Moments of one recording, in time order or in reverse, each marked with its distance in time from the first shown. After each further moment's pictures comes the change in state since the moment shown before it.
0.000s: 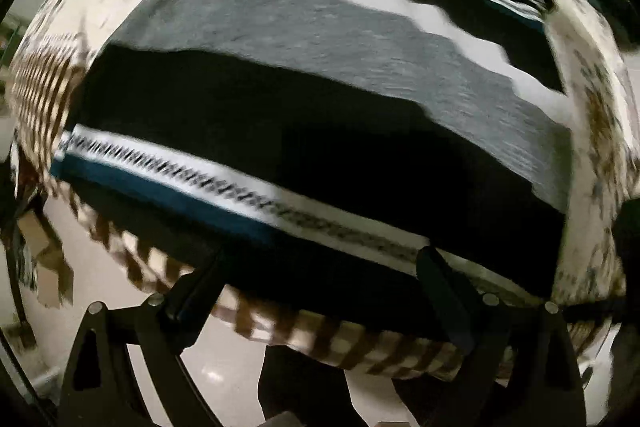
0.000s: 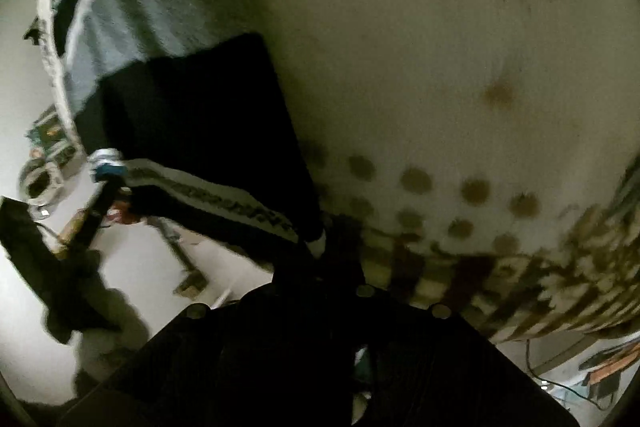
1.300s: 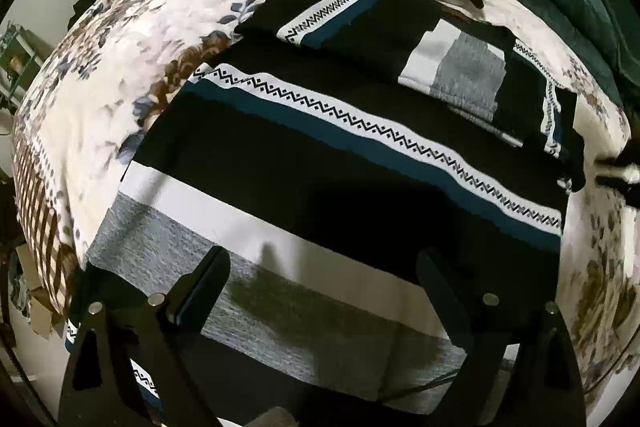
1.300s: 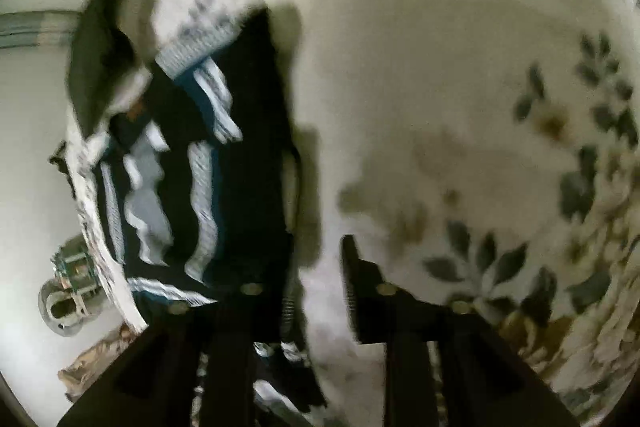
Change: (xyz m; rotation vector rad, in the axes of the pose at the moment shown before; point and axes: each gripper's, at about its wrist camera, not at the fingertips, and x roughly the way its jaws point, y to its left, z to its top) left arm -0.006 -0.007 0.198 -0.131 -0.231 0.047; right arm -0.265 0.066 0.258 0.025 -0.565 -0.007
